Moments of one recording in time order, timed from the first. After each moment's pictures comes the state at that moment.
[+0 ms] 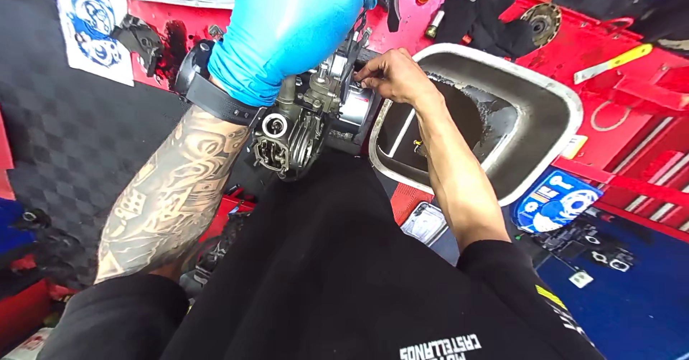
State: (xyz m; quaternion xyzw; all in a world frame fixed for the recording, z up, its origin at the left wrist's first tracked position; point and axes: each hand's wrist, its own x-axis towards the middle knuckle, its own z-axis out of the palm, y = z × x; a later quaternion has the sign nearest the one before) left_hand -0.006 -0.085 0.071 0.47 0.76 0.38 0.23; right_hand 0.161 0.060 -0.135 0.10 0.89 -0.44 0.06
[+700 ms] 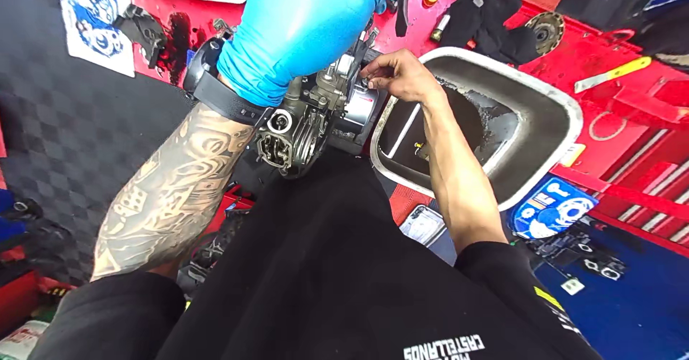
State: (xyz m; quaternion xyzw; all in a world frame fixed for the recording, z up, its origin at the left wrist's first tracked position) left_hand -0.006 -0.090 0.069 0.48 0.75 0.39 0.24; right_hand 0.164 0.068 -0.154 0.10 0.81 -0.57 0.05
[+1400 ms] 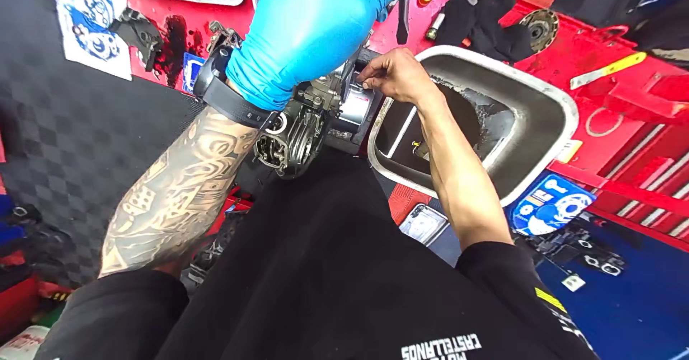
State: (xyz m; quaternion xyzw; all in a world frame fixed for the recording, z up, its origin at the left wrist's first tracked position) left_hand 0.004 -0.081 0.065 0.48 0.72 0.43 0.27; right_hand 0.164 0.064 -0.141 0.11 0.88 -0.47 0.05
